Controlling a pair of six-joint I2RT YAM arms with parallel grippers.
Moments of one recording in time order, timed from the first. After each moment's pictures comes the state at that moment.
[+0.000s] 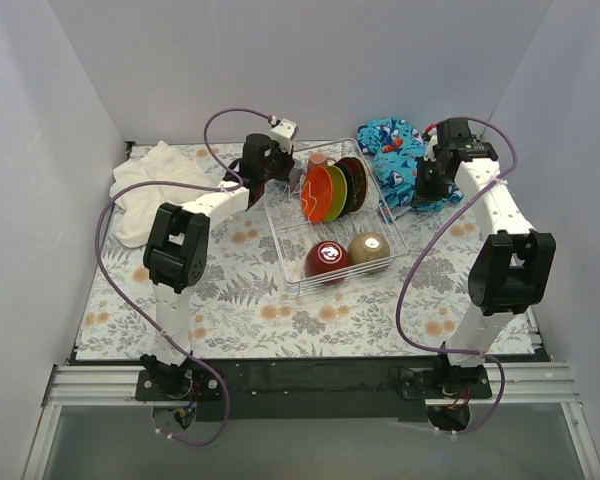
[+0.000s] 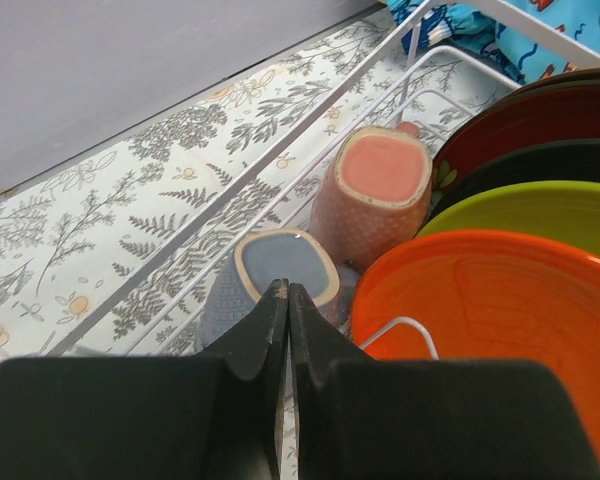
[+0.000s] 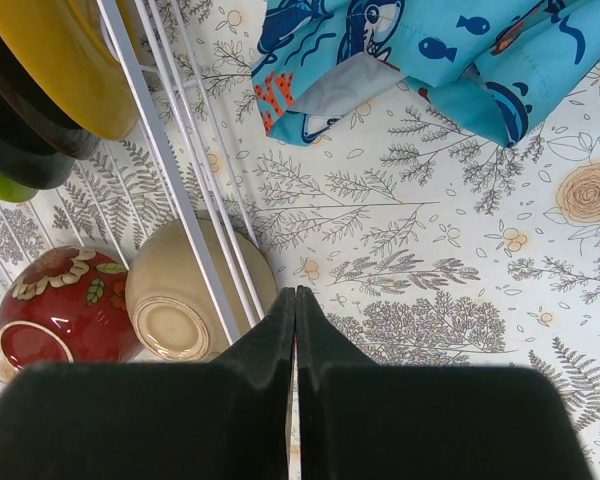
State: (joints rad) left arm -0.40 2.12 1.59 0.22 0.17 0.05; right arm 0.07 1.77 1.63 -0.93 -0.17 0.13
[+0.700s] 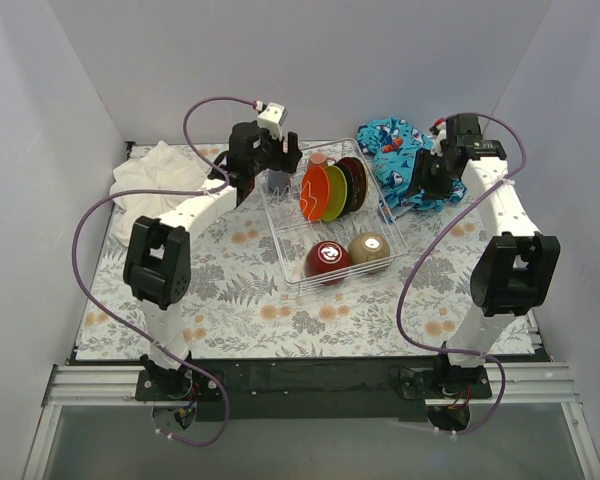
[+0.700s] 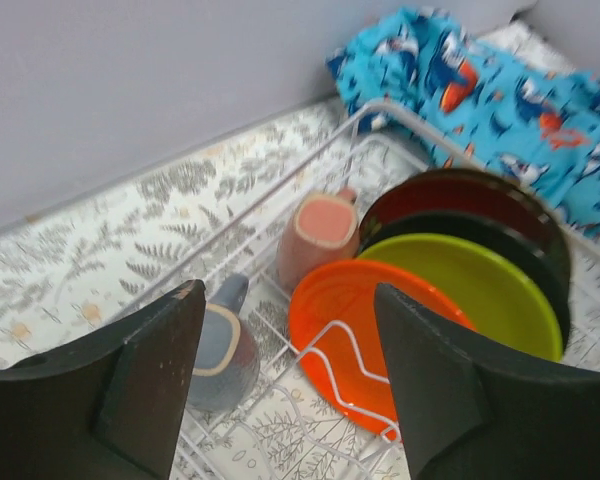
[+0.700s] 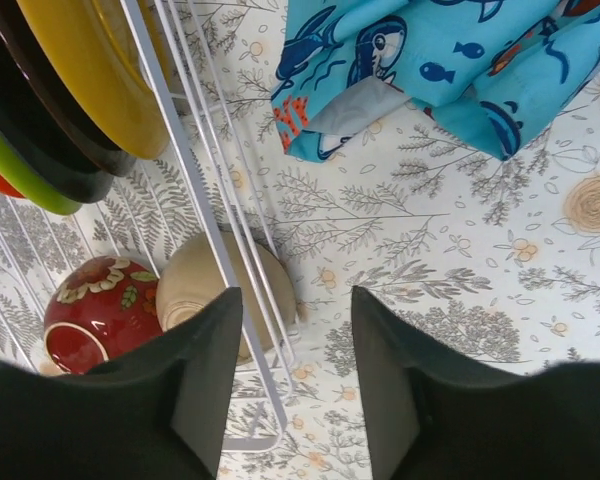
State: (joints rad) left arm -0.40 1.94 1.52 0.17 0.18 -0.05; right arm 0.04 1.76 1.66 -0.92 -0.23 0.16
